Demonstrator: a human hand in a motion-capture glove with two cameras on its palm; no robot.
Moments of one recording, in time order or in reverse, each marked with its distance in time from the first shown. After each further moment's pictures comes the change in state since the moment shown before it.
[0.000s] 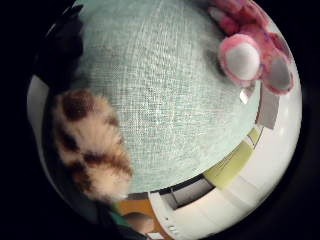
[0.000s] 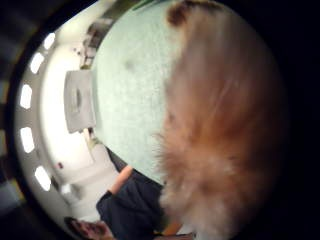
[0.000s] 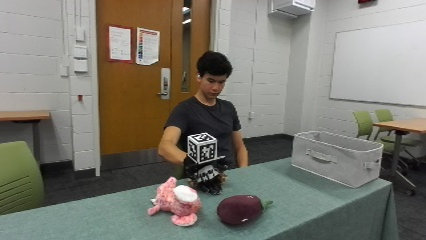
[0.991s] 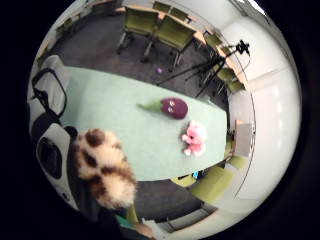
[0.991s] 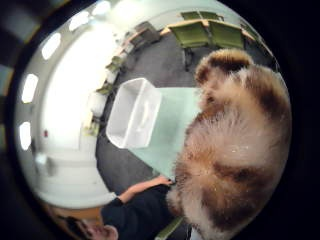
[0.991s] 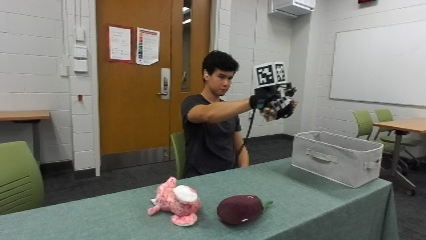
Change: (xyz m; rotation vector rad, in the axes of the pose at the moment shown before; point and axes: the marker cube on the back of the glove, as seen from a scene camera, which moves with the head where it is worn) arm -0.262 -0.079 -0.269 0.338 0.036 -0.353
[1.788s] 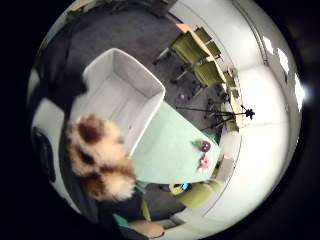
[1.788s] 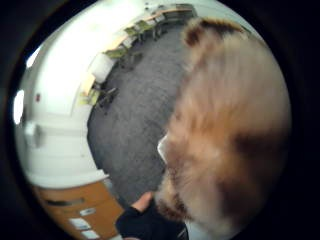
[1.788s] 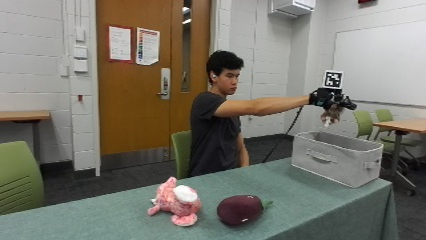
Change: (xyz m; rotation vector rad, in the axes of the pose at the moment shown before) arm -0.291 -0.133 0.041 -0.215 -0.028 -0.222
